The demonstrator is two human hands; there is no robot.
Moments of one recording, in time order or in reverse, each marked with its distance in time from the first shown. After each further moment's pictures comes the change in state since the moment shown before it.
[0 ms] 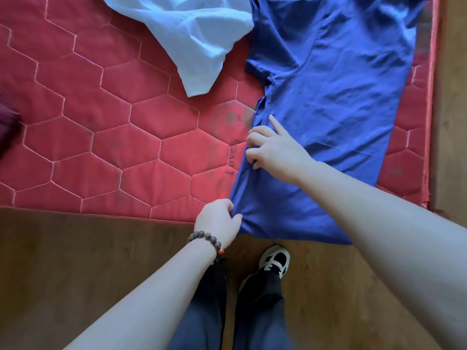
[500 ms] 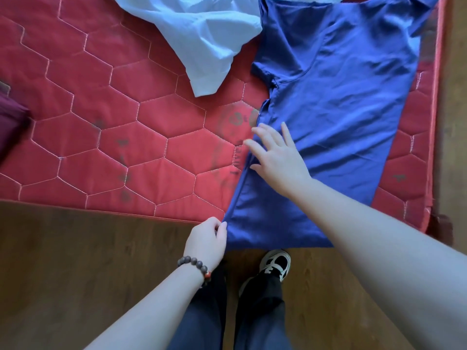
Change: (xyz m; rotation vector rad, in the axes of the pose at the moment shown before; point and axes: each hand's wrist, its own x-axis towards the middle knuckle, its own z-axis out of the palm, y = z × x) left_hand -0.028 -0.040 0.016 -0.194 0.069 -0.116; right_hand -0.005 -0.022 0.018 -0.015 0.115 0.234
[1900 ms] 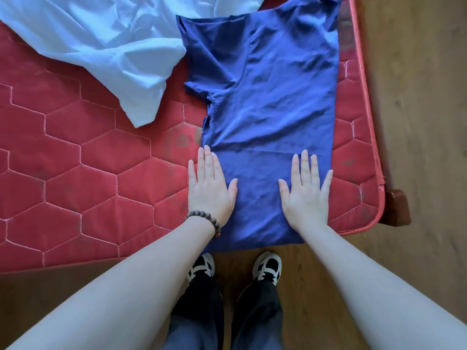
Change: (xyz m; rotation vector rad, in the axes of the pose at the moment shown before) left_hand 0.086 0.114 0.032 0.774 0.278 0.559; right_hand -0.130 0.050 0.012 -0.040 -0.051 0.808
